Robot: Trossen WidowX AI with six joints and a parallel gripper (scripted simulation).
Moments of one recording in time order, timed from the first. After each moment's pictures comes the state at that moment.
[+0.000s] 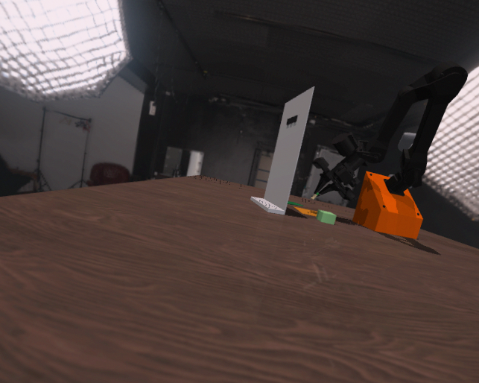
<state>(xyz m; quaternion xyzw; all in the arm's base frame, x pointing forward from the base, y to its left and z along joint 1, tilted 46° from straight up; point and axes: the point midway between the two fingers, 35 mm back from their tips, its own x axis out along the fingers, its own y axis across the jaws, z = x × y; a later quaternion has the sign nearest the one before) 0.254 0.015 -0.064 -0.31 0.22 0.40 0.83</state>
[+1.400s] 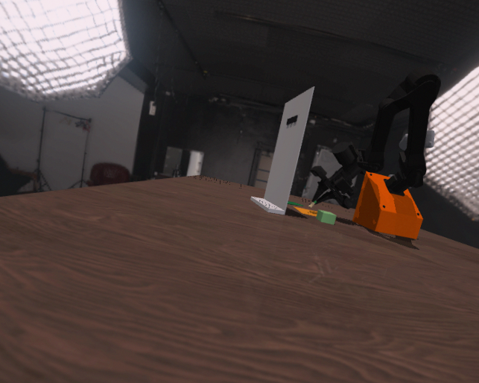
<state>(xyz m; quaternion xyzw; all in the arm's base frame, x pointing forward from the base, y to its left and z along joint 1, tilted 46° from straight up) 0.254 0.037 -0.085 -0.31 0.22 0.40 0.83</state>
